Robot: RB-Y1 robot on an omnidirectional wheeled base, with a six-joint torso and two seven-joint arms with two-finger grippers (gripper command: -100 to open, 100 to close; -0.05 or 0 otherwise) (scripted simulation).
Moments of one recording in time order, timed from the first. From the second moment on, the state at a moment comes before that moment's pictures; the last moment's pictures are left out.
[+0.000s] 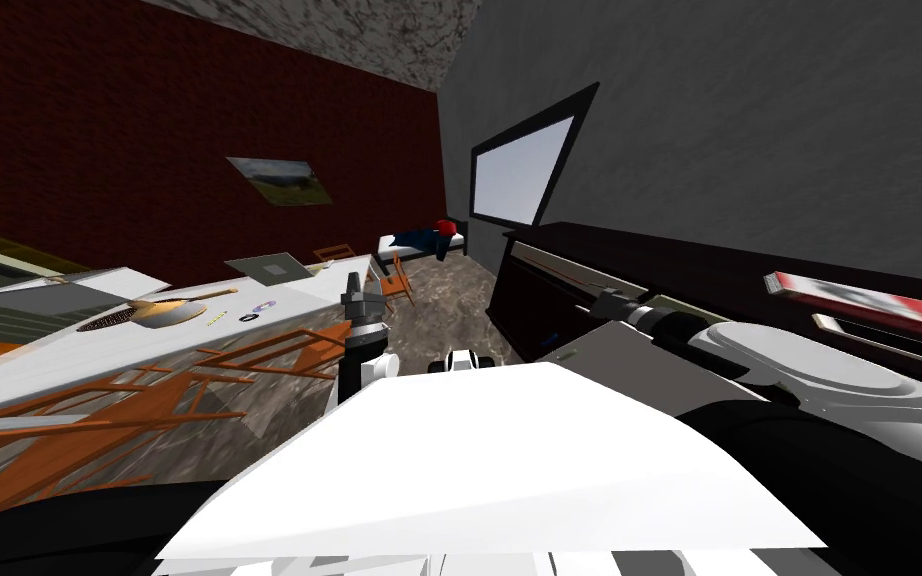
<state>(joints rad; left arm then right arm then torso) 0.50 0.01 -0.02 -2.29 0.07 -0.38 0.07 0.81 -1.11 -0.55 -1.78 0.90 -0.39 0.85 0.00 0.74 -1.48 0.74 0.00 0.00</state>
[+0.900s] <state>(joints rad) 0.50 0.01 -0.02 -2.29 0.07 -0.38 0.07 0.82 -1.21 -0.60 -1.75 0.98 -0.38 0.91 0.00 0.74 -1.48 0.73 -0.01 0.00</state>
